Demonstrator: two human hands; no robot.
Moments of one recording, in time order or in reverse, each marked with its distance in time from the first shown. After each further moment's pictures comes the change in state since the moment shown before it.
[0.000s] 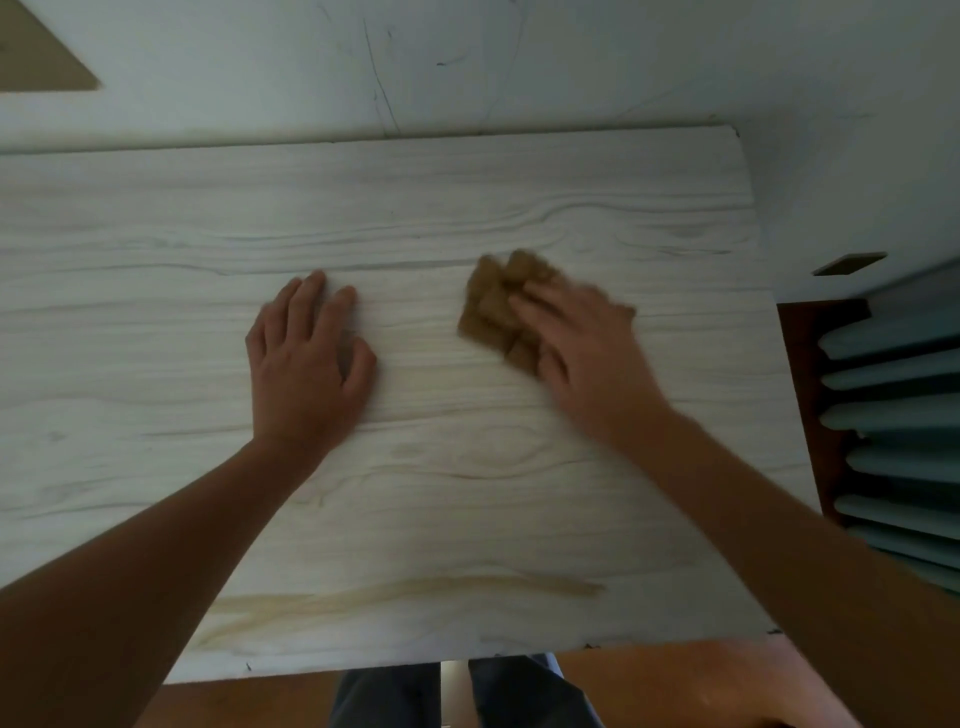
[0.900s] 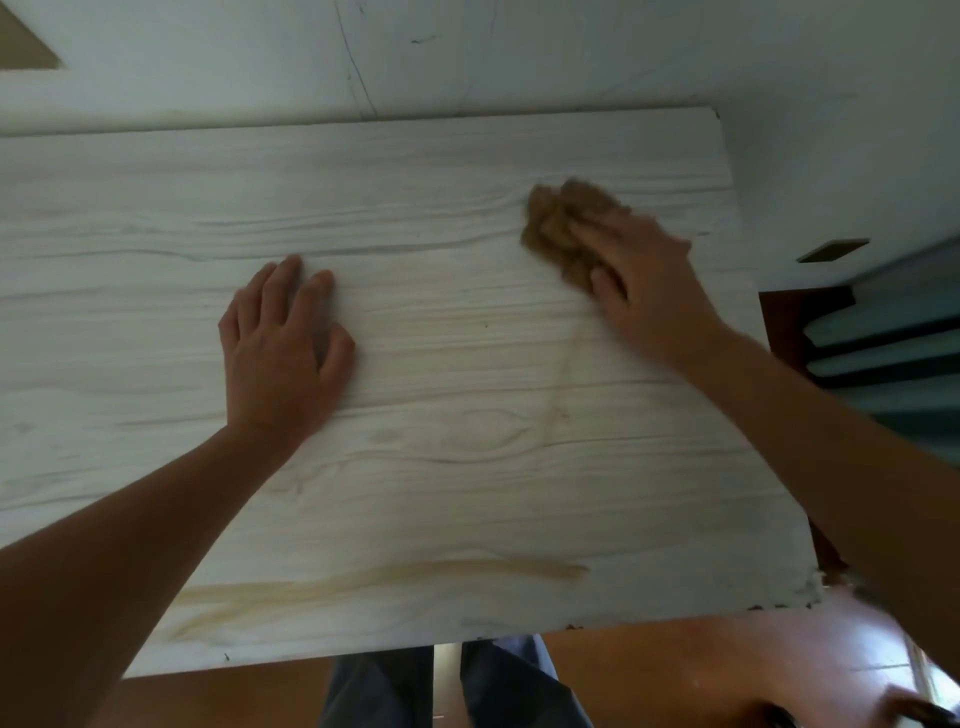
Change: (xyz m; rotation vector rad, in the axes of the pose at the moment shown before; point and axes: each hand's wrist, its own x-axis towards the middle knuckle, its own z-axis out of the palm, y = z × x) left_hand 0.000 -0.001 0.000 -0.009 0.006 0.007; right_hand 0.015 0.080 -0.029 -0.014 -0.044 0.068
